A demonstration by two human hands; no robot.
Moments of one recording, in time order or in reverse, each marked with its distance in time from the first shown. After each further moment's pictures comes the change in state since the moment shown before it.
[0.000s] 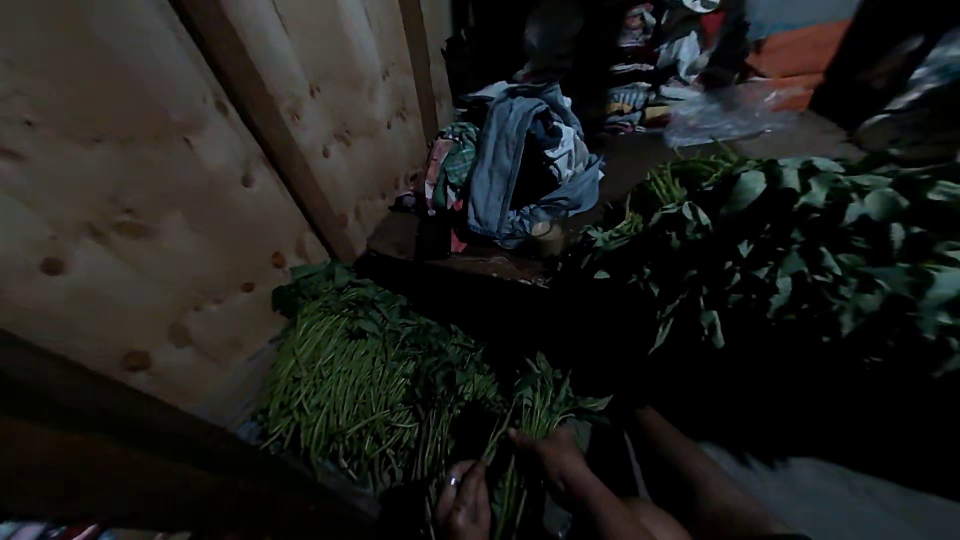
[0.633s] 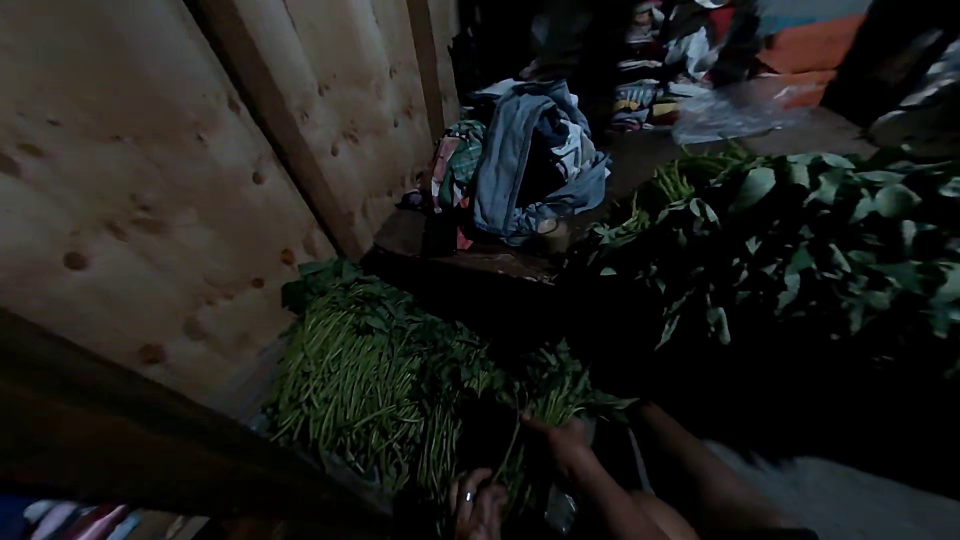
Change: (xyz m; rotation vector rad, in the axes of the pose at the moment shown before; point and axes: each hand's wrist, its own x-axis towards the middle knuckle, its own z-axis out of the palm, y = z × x) left_hand -0.024 -0.005 -0.015 0.012 -0.205 0.076; right_hand 0.003 -0.003 0.000 0.091 0.129 -0.090
